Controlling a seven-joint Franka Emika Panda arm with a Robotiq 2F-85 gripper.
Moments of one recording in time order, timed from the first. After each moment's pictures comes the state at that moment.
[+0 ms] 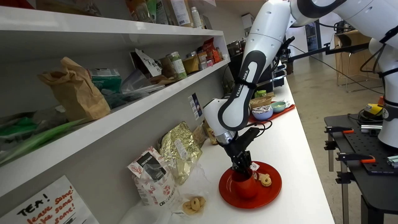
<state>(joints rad) 0.20 0.66 0.08 -1.87 0.16 2.29 0.44</state>
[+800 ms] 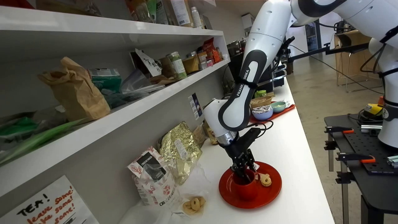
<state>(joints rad) 0.21 0.66 0.09 -1.88 0.17 2.27 0.44</state>
